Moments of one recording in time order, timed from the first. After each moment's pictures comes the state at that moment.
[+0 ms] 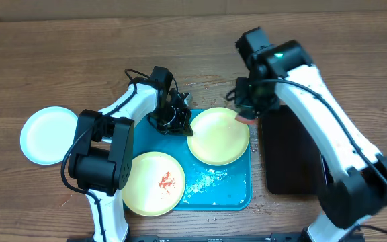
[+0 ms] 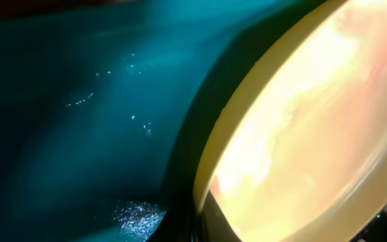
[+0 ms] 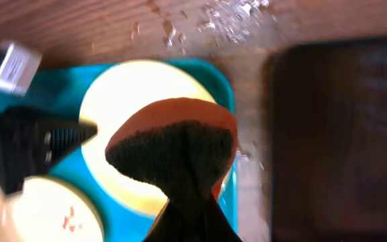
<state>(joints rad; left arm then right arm) -0.27 2.09 1.35 -0.85 0.58 -0.09 0.43 1.81 1.79 -1.42 -0.03 0.56</state>
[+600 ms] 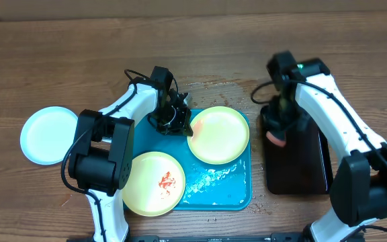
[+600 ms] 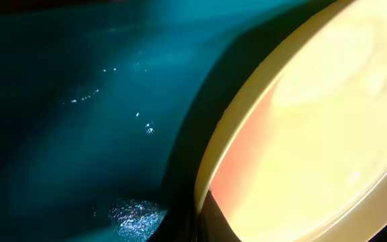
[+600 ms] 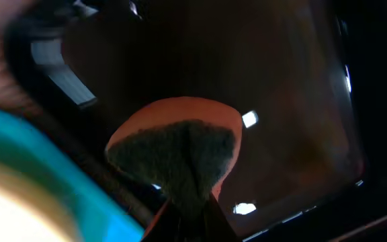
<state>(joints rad) -0.27 2.09 1.35 -0.85 0.58 -0.12 0.21 1.81 1.37 -1.27 0.08 0.76</state>
